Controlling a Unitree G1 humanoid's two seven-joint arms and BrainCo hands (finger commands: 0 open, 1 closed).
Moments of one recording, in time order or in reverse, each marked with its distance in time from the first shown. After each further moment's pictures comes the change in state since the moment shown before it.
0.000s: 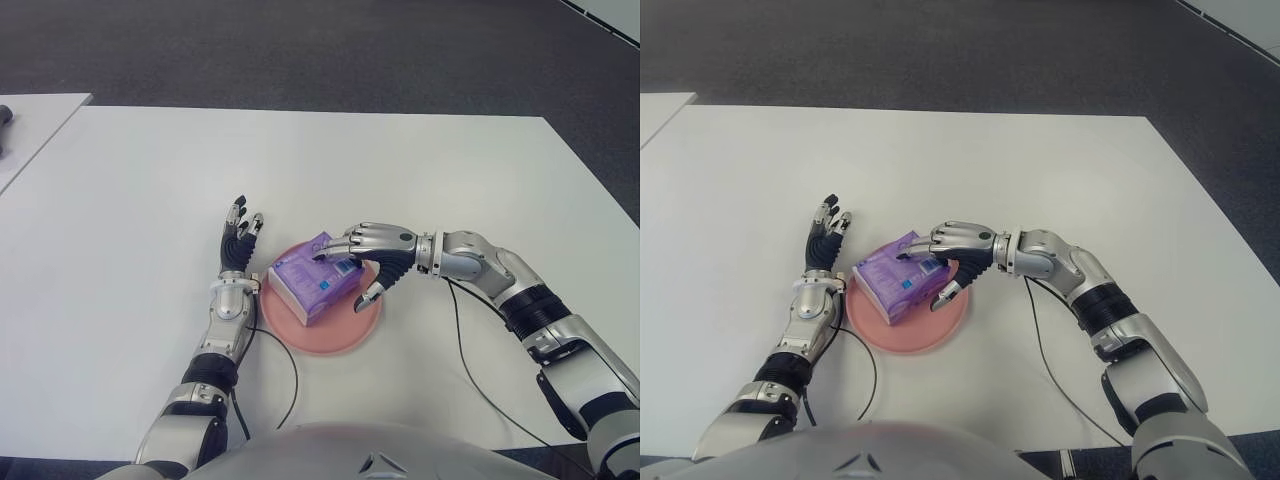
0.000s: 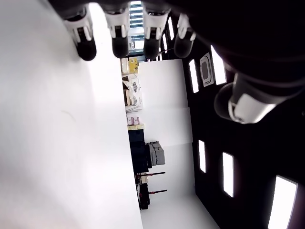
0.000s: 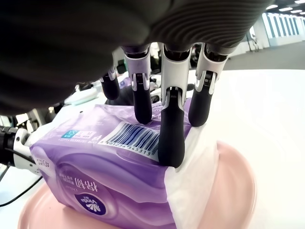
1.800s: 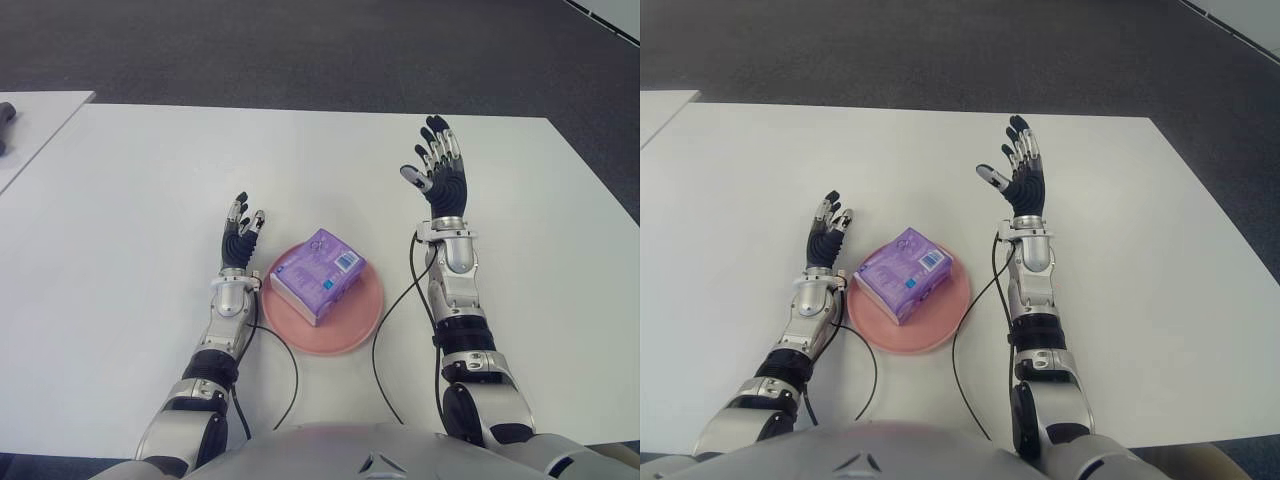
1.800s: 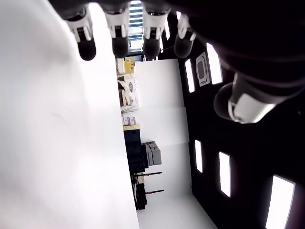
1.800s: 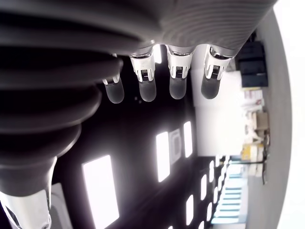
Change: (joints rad) left arm -0.020 0.003 -0.004 0.021 0.004 -0.026 0.000; right arm 0.199 0.550 -0.635 0.009 0.608 0.411 -0.358
